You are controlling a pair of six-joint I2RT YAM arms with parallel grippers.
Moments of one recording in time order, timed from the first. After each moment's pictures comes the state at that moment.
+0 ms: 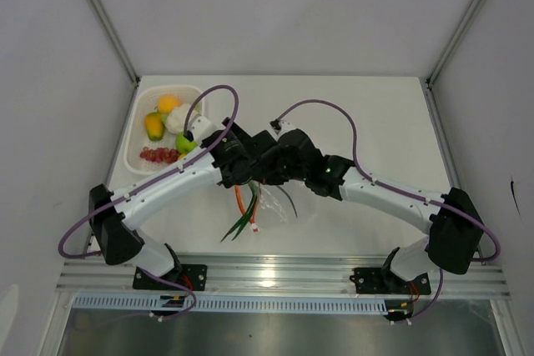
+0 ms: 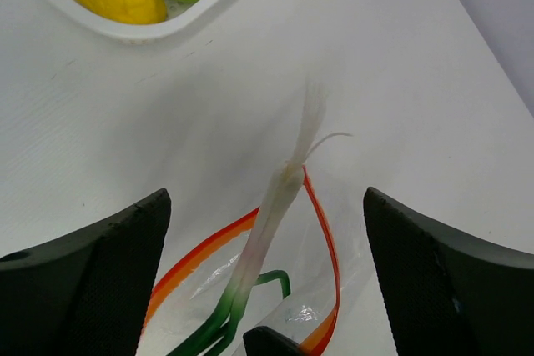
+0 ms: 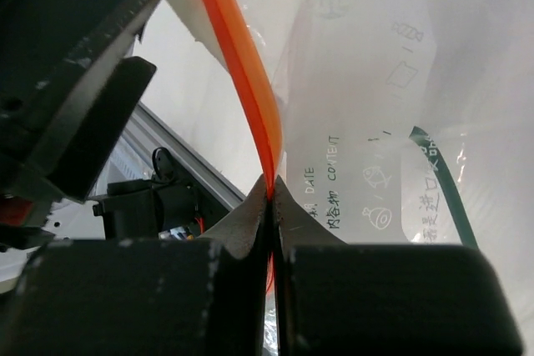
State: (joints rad) left arm -0.95 1.52 1.48 -1.39 -0.97 -1.89; right arm 0.95 1.48 1.14 -0.20 -0.07 0.80
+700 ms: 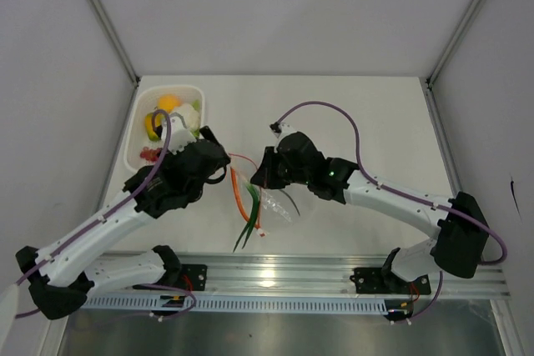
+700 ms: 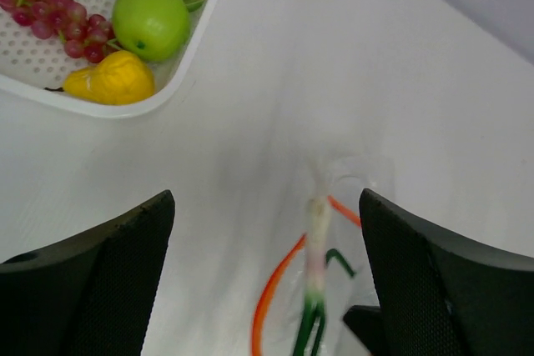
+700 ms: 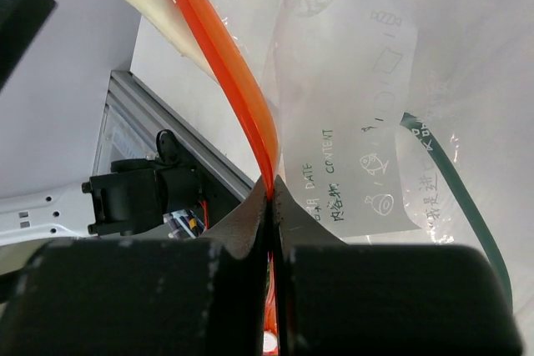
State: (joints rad) left arm -0.89 1.04 1.19 -0.96 -0.88 -1.11; right arm 0.98 1.44 1.14 -0.23 -0.07 0.80
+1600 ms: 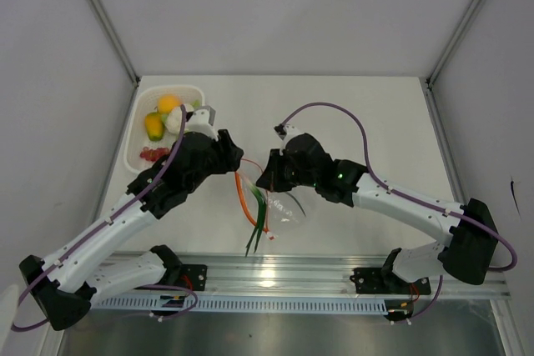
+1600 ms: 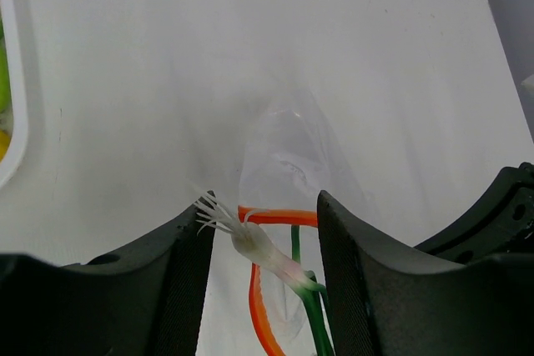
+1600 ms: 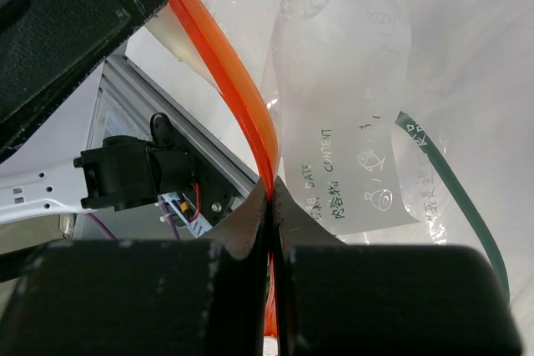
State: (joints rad) left arm -0.73 0.95 0.98 -0.49 -0.33 -0.57; right arm 0.97 1.37 1.11 -0.28 -0.09 0.75
